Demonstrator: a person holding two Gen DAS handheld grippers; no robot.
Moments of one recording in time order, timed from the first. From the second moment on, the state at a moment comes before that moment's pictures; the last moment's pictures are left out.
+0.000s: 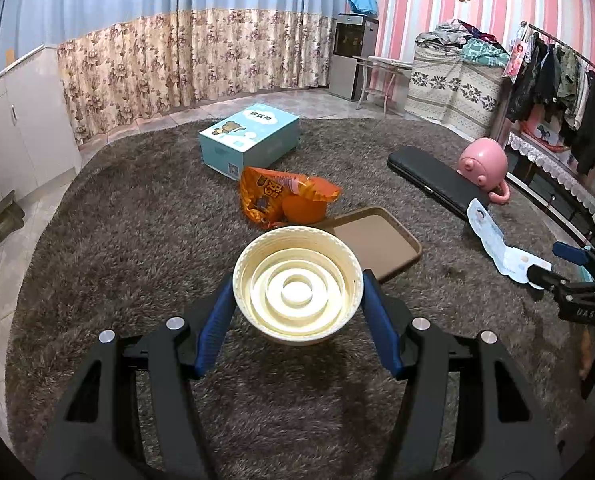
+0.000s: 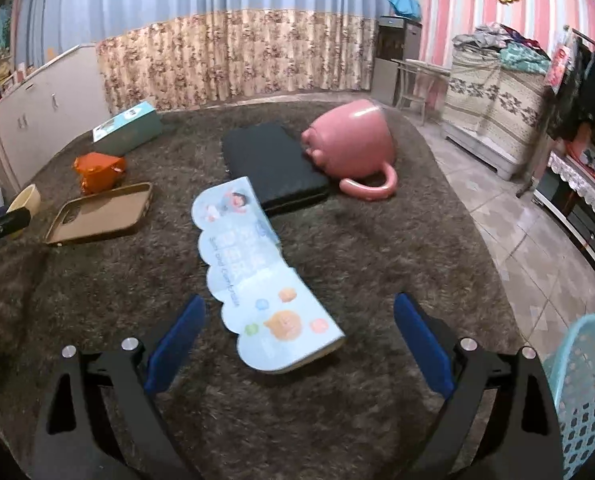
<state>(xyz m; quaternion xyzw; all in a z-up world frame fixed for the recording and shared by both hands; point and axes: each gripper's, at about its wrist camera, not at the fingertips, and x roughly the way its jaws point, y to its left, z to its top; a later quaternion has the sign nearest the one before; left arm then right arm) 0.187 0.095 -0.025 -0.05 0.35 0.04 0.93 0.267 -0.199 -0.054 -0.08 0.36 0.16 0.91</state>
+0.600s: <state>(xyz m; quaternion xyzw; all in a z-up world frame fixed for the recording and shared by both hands) 0.187 0.080 -0.019 -0.05 0.35 0.02 0.93 0.258 -0.188 -0.062 -0.13 0.38 0.17 0.90</state>
